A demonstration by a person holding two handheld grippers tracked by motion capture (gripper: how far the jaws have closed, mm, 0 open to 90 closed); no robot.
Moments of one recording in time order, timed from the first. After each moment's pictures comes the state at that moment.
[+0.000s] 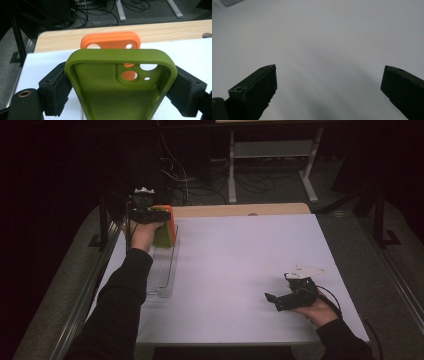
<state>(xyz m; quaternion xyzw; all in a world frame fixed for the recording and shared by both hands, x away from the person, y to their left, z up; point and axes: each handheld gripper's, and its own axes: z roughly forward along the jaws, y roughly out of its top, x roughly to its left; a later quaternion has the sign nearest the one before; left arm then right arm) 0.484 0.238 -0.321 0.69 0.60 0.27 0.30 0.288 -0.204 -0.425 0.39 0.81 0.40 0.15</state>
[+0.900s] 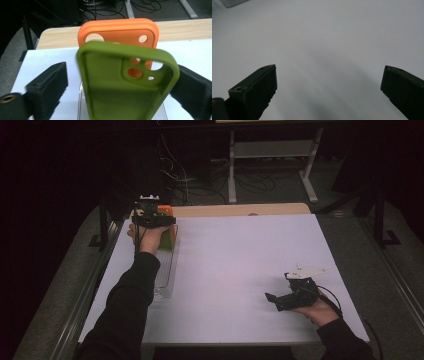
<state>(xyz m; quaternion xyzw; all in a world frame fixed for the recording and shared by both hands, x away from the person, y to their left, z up) 0.496 0.231 -0.351 0.68 0.61 0.30 0.28 0.287 -0.205 -0.423 0.39 0.81 0.41 0.15</state>
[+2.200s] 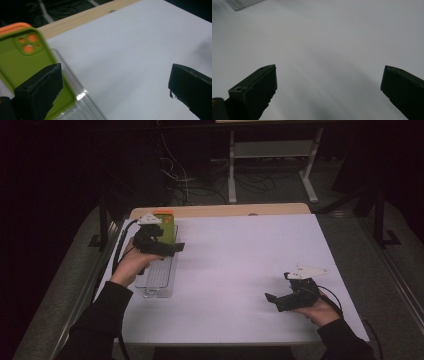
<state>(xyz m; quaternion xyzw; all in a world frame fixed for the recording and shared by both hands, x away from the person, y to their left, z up) 0.389 0.228 -0.333 0.81 0.37 0.15 0.43 0.285 -0.206 -0.421 0.37 0.81 0.42 0.15</state>
